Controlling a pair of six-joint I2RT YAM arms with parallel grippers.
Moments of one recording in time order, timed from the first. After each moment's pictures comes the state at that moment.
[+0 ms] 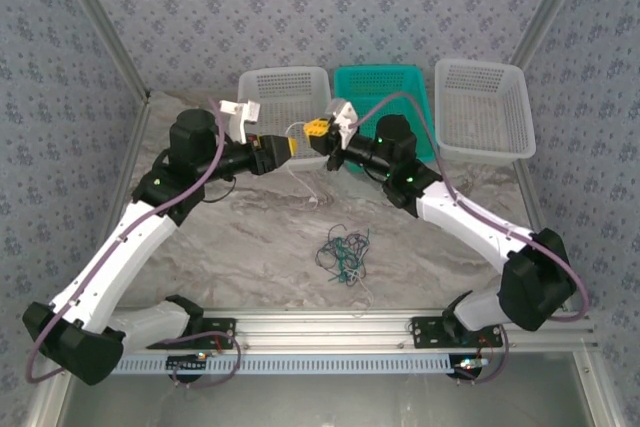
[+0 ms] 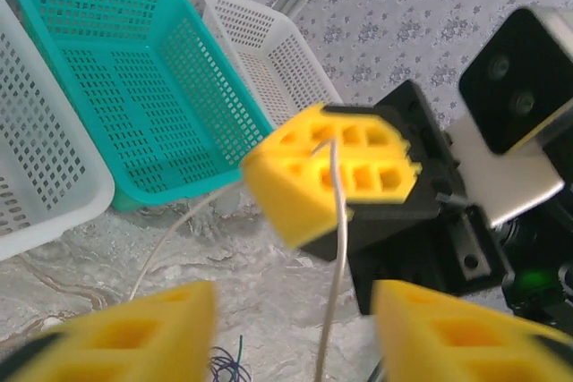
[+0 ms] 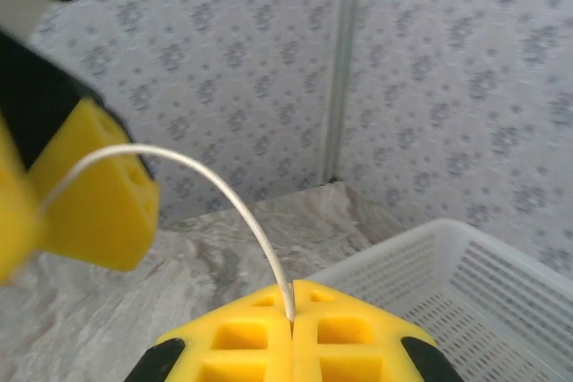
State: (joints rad) left arm -0.51 1.10 1.18 -0.37 0.49 -0.57; right arm 0.63 1.39 1.07 0.34 -0.39 -0.07
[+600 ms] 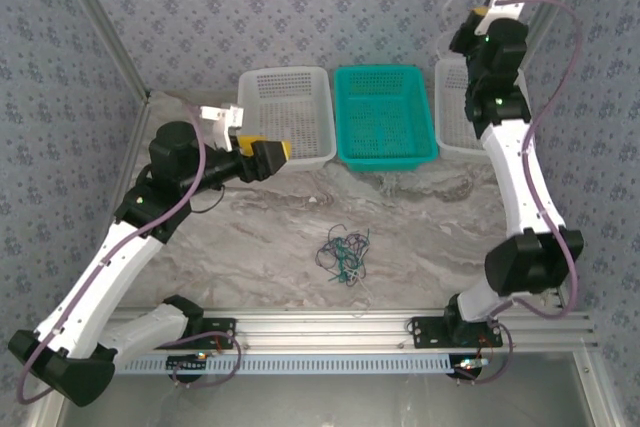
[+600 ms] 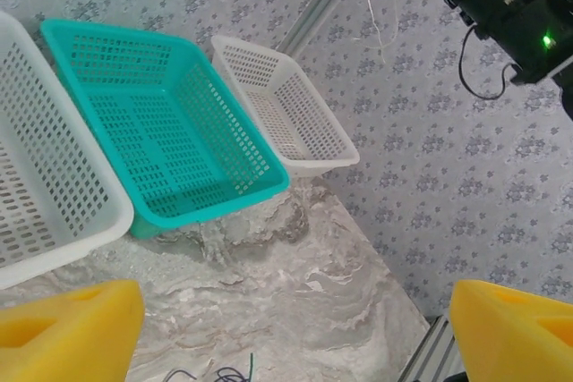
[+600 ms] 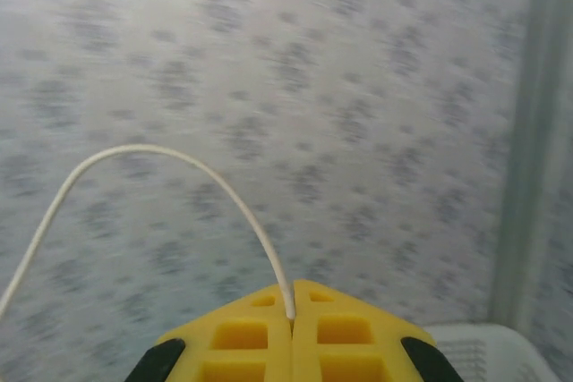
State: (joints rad) left arm -0.51 0.98 1.13 -0.37 0.42 -0.55; right arm 0.05 1.60 1.73 -0.10 0.26 0.12
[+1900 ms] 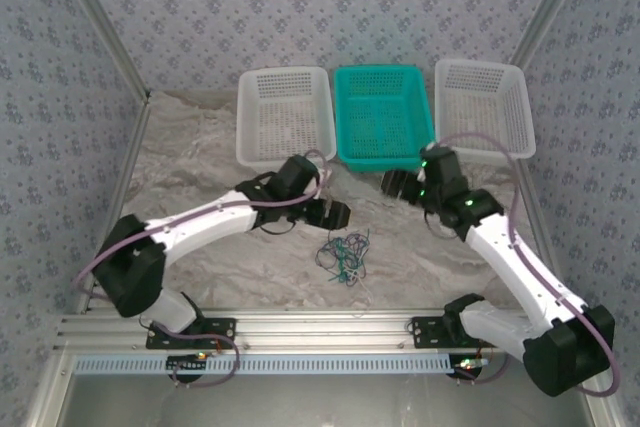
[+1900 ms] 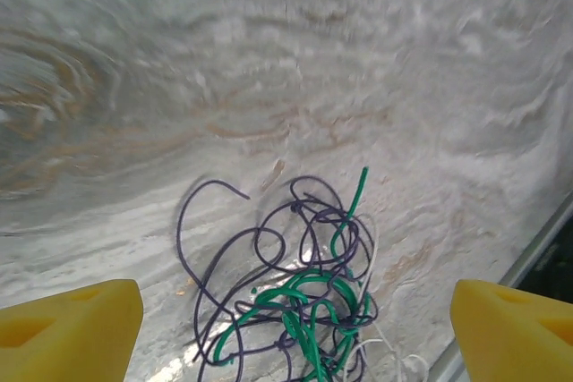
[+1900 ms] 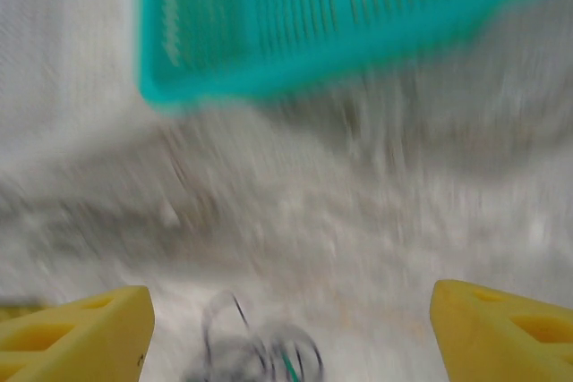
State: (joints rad) left arm -0.85 1.55 1.05 -0.39 0.25 -0.51; right arm 0.41 1.04 0.85 -0.65 -0.02 0.63
